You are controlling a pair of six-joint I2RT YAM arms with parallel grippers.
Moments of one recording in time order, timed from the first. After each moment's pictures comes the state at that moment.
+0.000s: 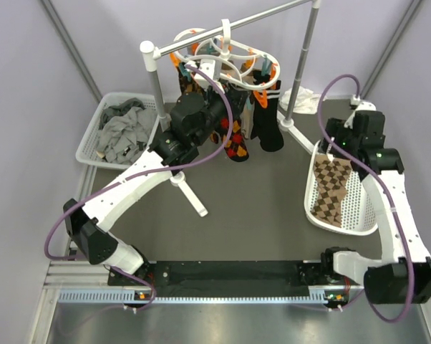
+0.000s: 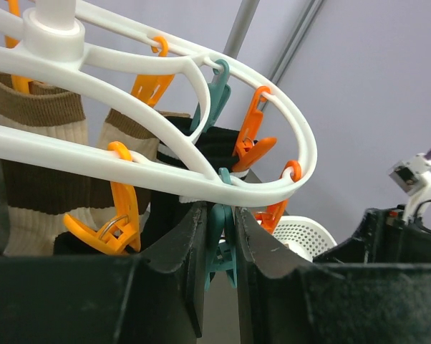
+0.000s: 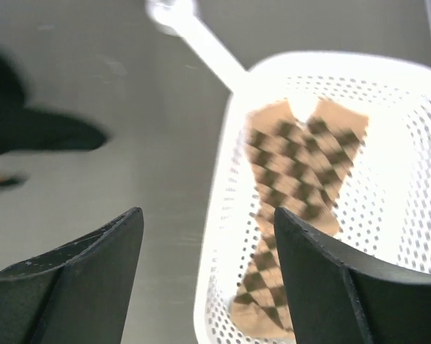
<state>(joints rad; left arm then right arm) -0.77 1.51 1.56 0.09 -0.17 -0.36 0.05 1.11 1.23 -0.72 0.03 0.19</state>
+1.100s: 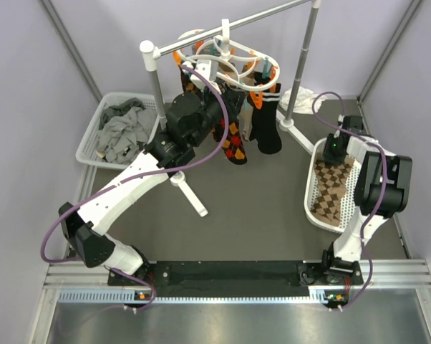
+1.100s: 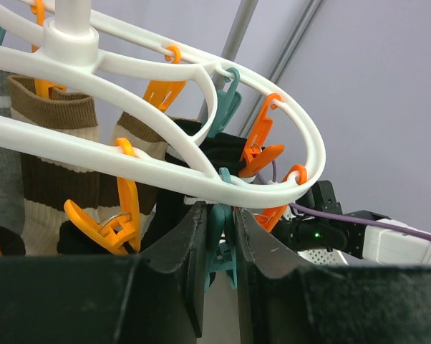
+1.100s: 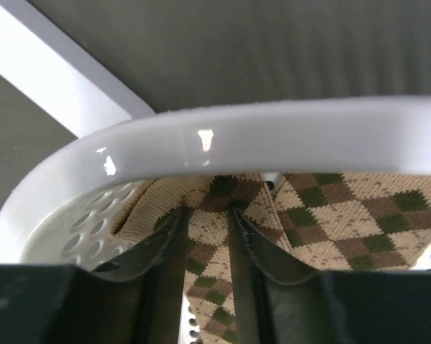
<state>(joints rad) -0.77 1.47 1.55 0.06 -0.17 -0.37 -0.18 1.87 1.22 -0.41 -0.14 0.18</state>
